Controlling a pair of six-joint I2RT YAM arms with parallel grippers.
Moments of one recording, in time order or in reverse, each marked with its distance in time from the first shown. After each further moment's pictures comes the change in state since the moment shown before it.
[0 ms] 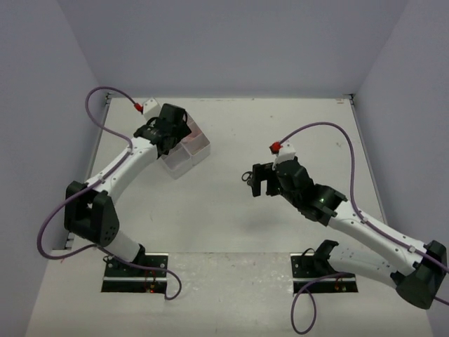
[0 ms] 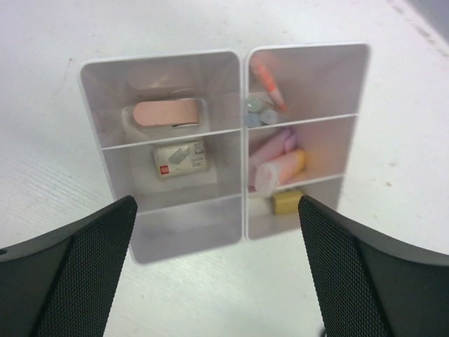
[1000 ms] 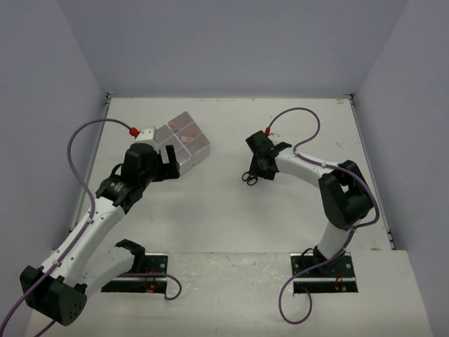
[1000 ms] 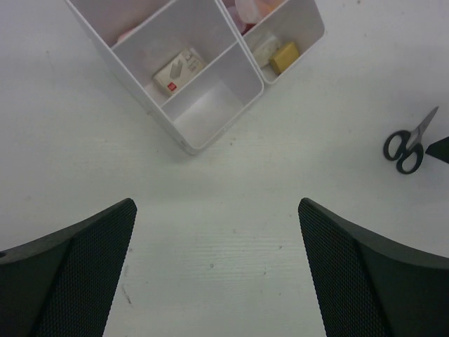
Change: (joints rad) left arm 0.005 -0.663 -0.472 0.079 0.371 0.525; right arm -0.261 0.830 0.368 -0.158 -0.035 0.400
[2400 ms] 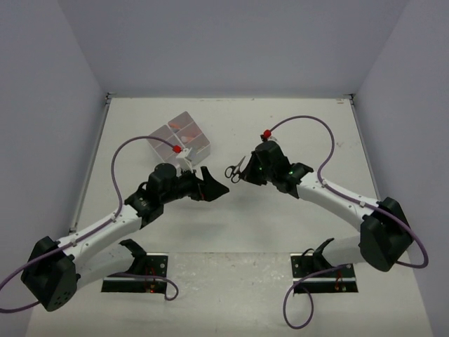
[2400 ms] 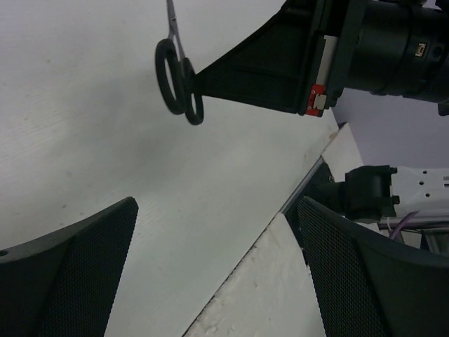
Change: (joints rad) left arm -0.243 0.063 -0.310 0.641 0.524 -0.323; right arm 0.105 -0.386 -0.247 0.271 -0.253 0.057
